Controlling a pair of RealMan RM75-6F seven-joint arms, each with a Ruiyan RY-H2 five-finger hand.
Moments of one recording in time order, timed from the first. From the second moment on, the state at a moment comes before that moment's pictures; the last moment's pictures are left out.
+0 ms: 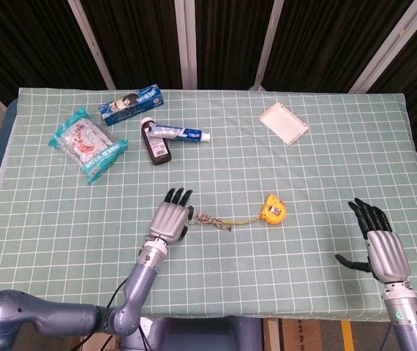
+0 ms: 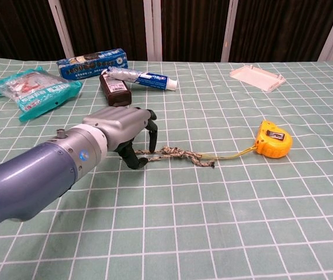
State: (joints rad) left arm -0.85 -1.92 -0.26 -1.52 0.76 1.18 0.93; right arm 0.16 -1.15 0.08 -1.70 -1.46 1.37 0.09
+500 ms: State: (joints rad) left arm -0.86 -1.94 -0.25 -1.49 0.74 1.20 0.93; right arm 0.16 -1.15 0.08 -1.70 -1.46 1.37 0.09
